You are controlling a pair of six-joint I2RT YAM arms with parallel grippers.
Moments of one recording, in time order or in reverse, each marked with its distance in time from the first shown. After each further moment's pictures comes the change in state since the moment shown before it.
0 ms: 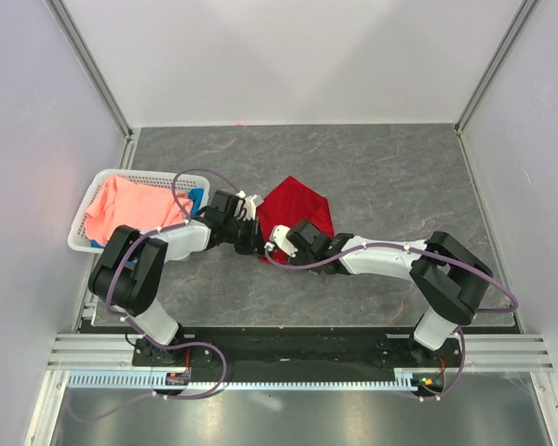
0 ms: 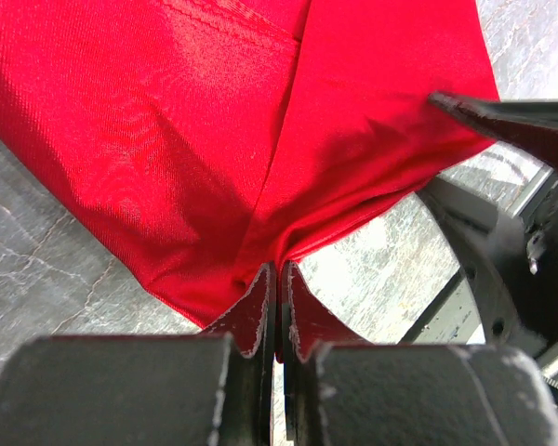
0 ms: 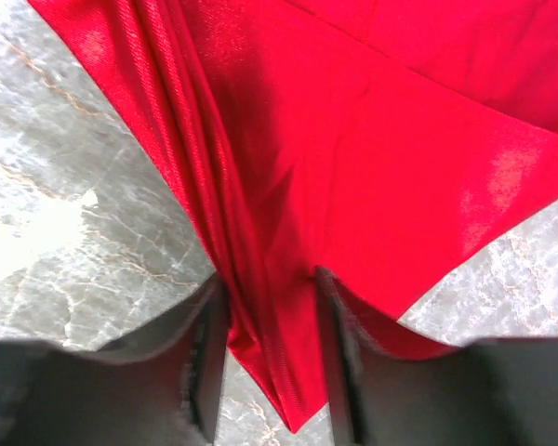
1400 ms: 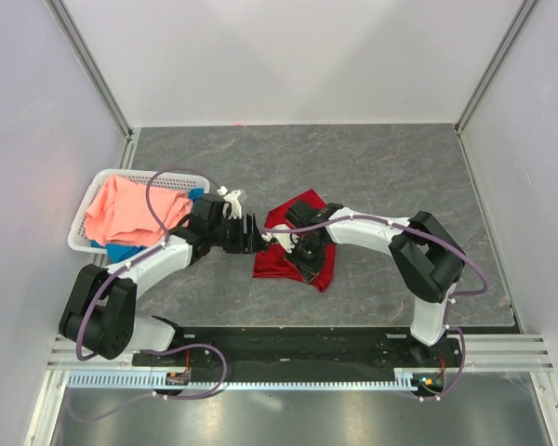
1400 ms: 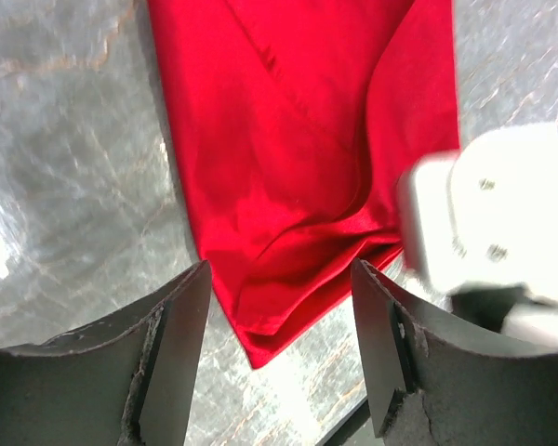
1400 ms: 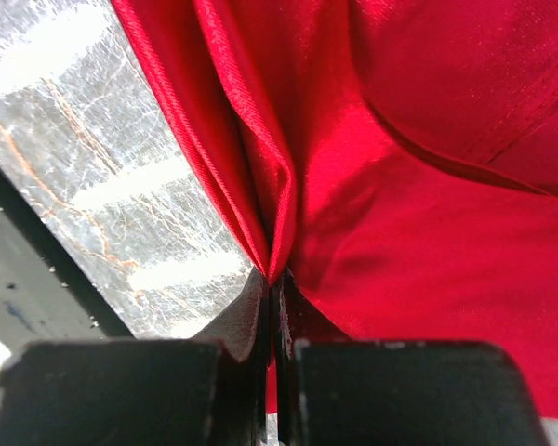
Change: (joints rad) left arm 0.009 -0.286 -0.103 -0.013 -0.171 -0.022; right arm -0.117 0.189 0.295 -0.470 -0.564 0.051
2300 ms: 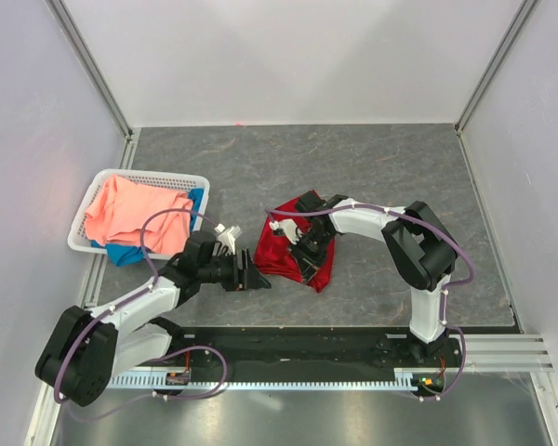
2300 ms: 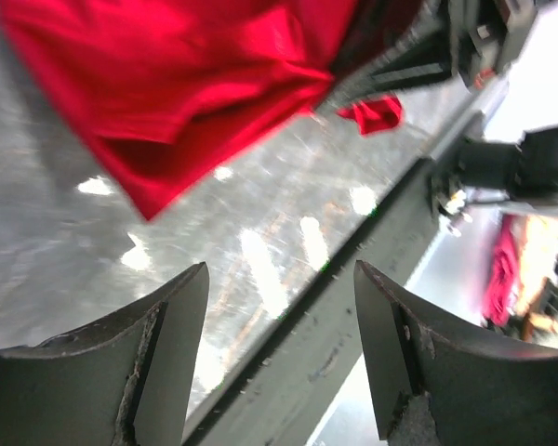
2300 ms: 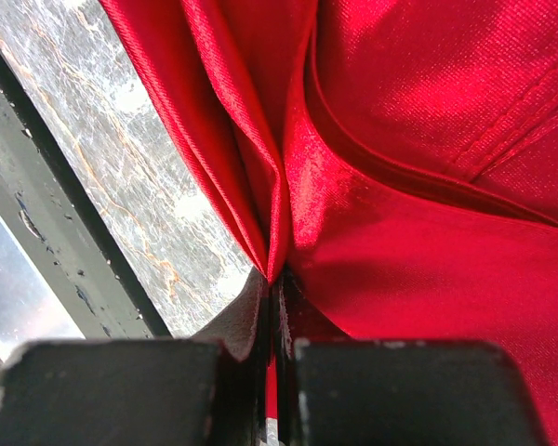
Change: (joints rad) left arm -0.047 -0.289 -0.355 0.126 0.214 -0.225; right arm -0.112 0.090 0.032 -0.018 -0.253 -0.010
